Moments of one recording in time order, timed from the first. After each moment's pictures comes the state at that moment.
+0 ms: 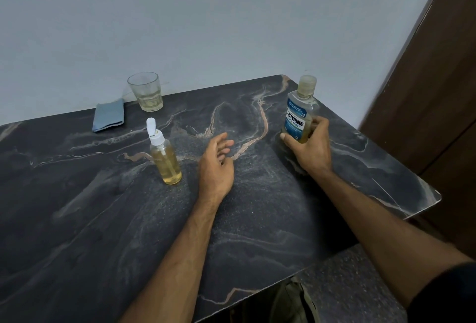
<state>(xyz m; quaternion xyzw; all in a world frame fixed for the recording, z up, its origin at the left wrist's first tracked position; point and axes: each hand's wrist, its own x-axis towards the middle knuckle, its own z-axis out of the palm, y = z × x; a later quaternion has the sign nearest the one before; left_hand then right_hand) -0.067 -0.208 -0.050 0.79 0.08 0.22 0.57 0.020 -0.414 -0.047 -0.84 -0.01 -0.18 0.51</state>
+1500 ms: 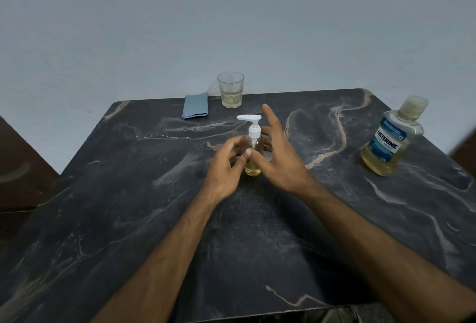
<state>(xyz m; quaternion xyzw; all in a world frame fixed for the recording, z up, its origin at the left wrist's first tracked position) -0.125 -0.080 -0.032 0.78 0.05 0.20 0.59 -0.059 -0.220 -0.003 -0.77 -0.39 0.02 0.50</state>
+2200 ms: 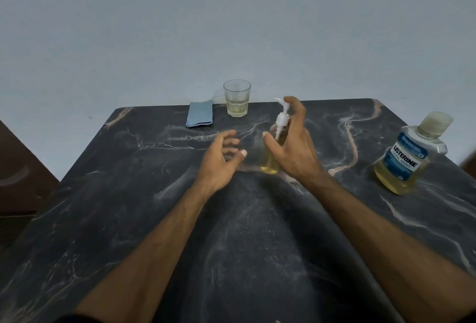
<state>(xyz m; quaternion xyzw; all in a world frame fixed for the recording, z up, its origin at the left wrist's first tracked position) -0.093 -0.039 -0.021 0.80 0.12 0.21 0.55 -0.008 -0.197 0.009 -0.79 -0.33 -0.14 0.49</state>
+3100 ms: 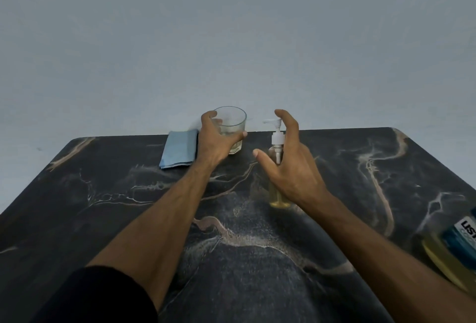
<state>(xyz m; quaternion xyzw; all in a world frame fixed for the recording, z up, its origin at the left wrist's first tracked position) 0.116 0.039 -0.023 0.78 0.20 0.27 0.53 0.100 -0.154 -0.001 -0.82 -0.35 -0.14 0.43</state>
